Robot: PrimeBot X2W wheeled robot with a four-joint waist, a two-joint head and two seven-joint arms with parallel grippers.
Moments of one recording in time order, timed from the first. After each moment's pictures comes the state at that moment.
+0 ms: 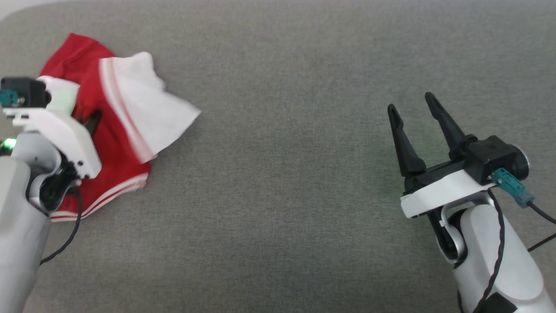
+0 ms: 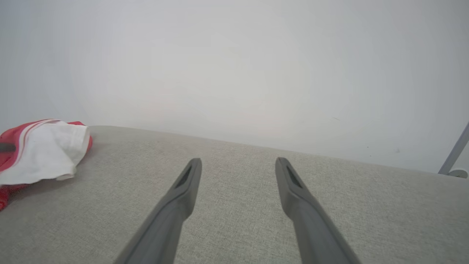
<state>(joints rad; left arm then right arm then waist) -0.76 0.56 -0.42 0.73 -0.79 -0.13 0.26 -0.43 -0.16 0.19 0.30 0.22 0.13 -0.26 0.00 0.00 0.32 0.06</state>
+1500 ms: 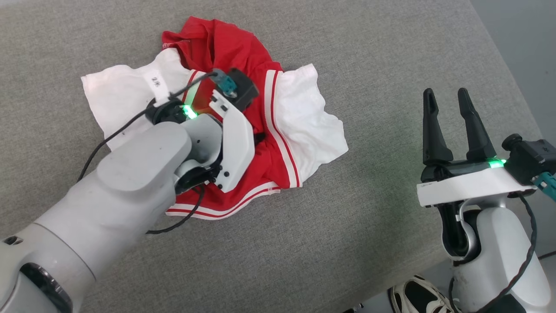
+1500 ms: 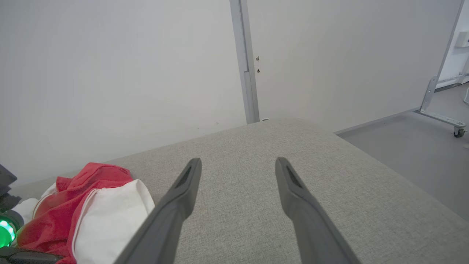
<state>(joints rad) -1.12 0.40 -1.26 0.66 -1.00 -0.14 0.39 -0.39 -0.05 0.02 0.24 0.39 0.13 -0.26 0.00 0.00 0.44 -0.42</state>
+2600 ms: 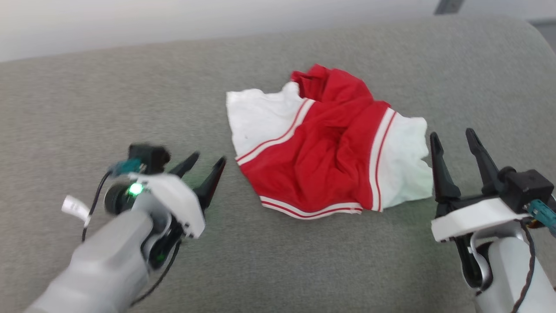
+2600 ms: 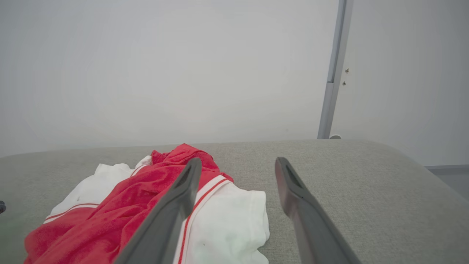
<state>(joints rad) -0.81 0.44 -1.13 0.75 -1.19 -0.10 -0.25 -0.29 -0.12 0.01 0.29 0.24 0.13 -0.26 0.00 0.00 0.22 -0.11</state>
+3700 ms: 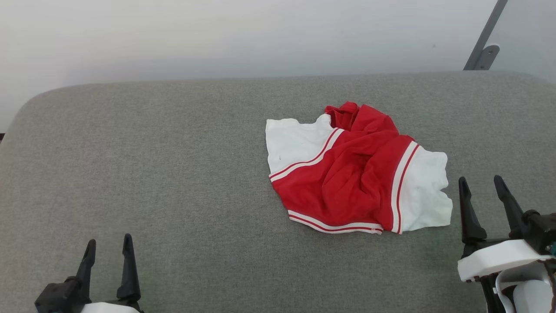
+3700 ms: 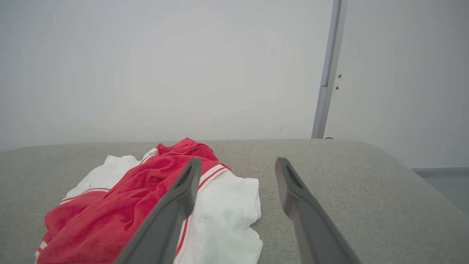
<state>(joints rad) 0.10 0.16 0.05 0.14 -0.27 -0.04 -0.26 -0.12 -0.17 -0.08 0.27 0.22 0.13 -0.26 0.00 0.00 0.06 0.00</state>
